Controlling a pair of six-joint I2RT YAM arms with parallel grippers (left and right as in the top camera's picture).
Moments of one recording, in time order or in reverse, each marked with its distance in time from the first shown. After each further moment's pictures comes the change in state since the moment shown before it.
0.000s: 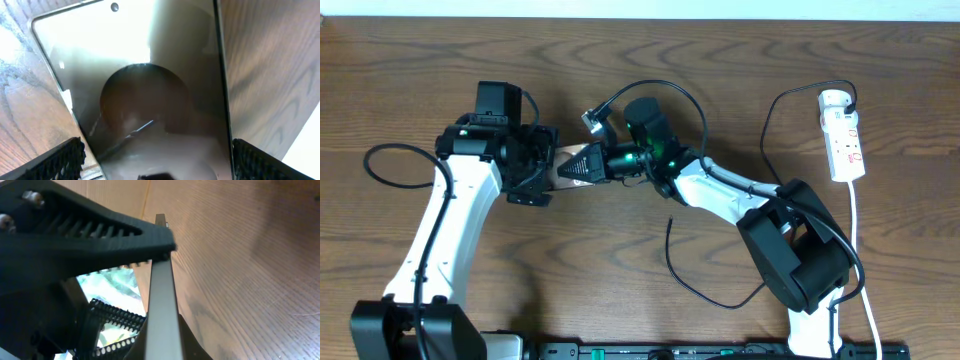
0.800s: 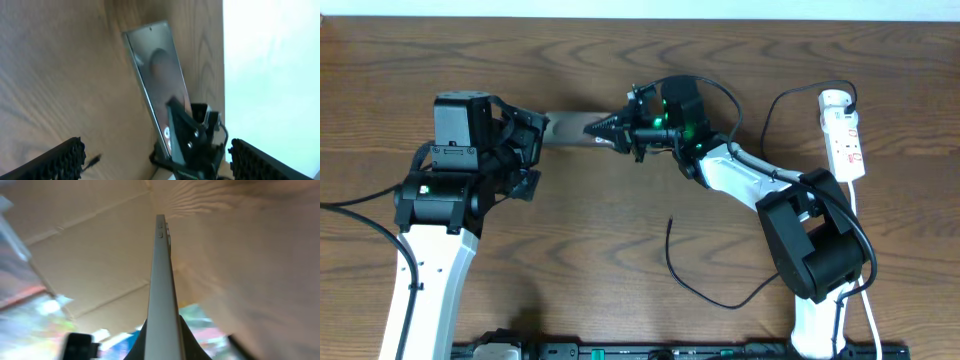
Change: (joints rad) left arm 0.000 -0.307 0.000 0.095 -0.012 0.126; right arm -0.137 0.001 0.000 0.150 0.033 0.728
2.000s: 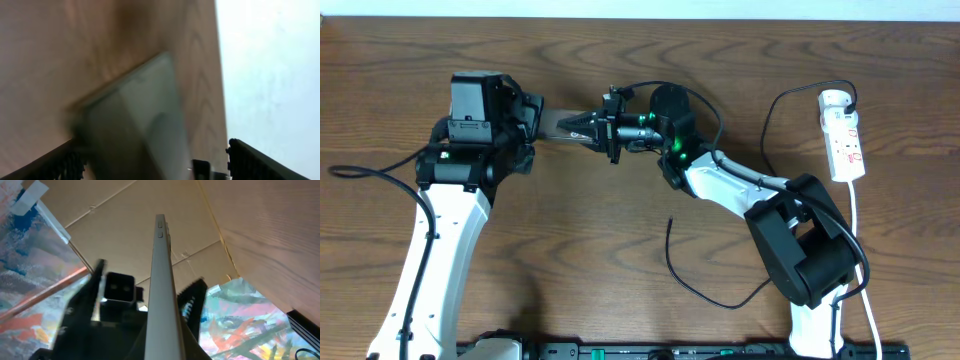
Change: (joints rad) left arm 0.000 0.154 0.000 0.178 -0.138 0.005; right arm 0.080 0.001 0.000 0.313 0.002 0.403
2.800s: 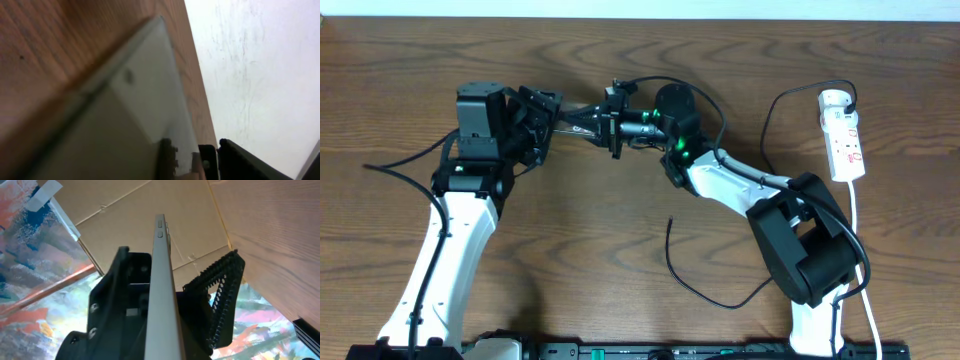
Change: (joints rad) left arm 0.022 0.001 -0.191 0.356 0.217 0.100; right arm -0.021 0.001 0.000 0.054 0.009 0.003
